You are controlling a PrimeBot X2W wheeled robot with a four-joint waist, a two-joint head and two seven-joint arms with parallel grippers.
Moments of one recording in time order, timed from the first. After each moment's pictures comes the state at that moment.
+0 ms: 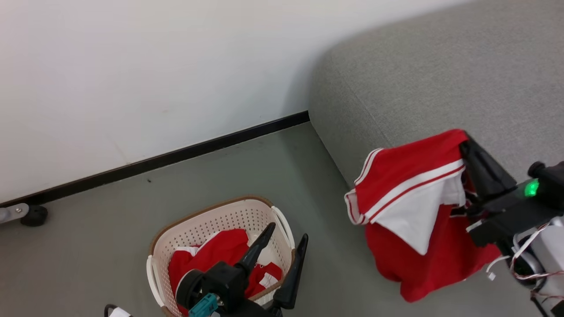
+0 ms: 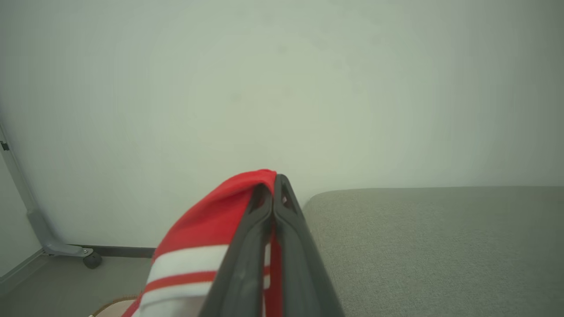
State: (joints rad) left arm -0.12 0.09 -0.58 0.13 -0.45 -0.01 -0.15; right arm -0.37 -0.45 0.42 0.26 0.53 0.12 -0.26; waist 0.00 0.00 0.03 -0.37
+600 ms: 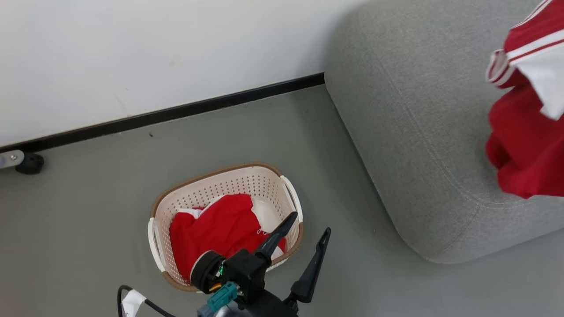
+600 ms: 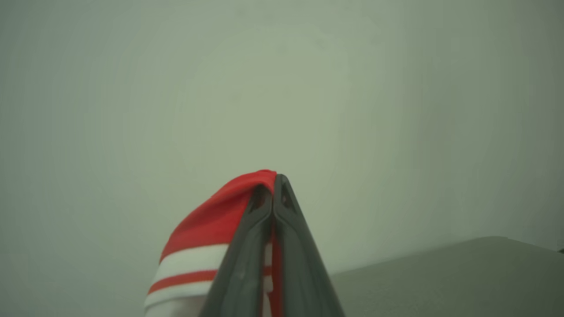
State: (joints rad) left arm -0.18 0.09 -0.63 0.09 -0.42 -0.03 -0.10; right arm -0.66 -0.61 0.08 0.39 0.65 0.11 -0.26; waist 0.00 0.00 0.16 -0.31
